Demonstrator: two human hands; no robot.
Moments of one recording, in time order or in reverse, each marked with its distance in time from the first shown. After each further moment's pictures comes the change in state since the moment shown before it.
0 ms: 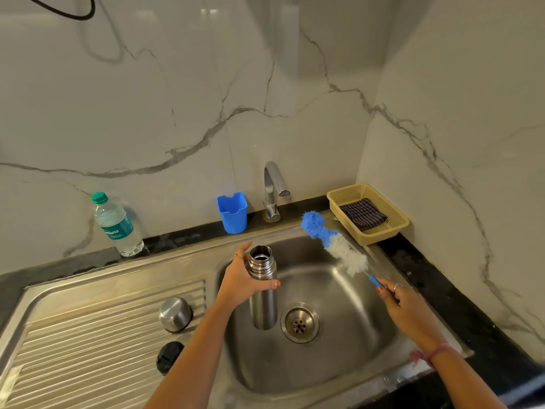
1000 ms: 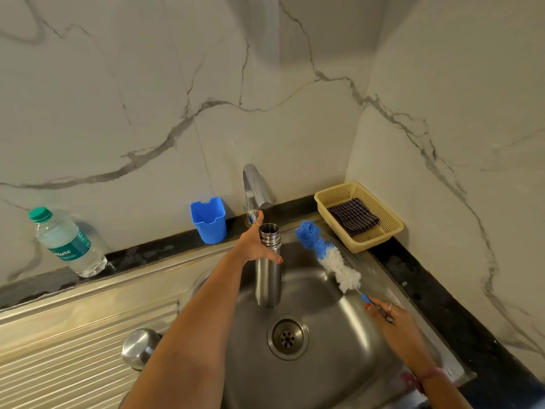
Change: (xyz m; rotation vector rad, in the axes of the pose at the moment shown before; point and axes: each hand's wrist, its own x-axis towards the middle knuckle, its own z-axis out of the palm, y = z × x) left_hand 0.152 0.040 0.036 0.203 -0.304 -0.158; right_hand 0.029 0.027 0.025 0.183 -0.037 0.175
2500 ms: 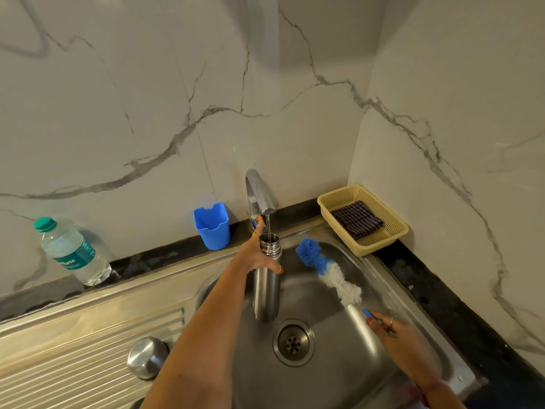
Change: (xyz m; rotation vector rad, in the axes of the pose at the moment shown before) left_hand -0.005 -0.007 -0.001 -0.010 -0.013 -0.041; right_hand -0.009 0.002 0.016 -0.012 -0.010 0.062
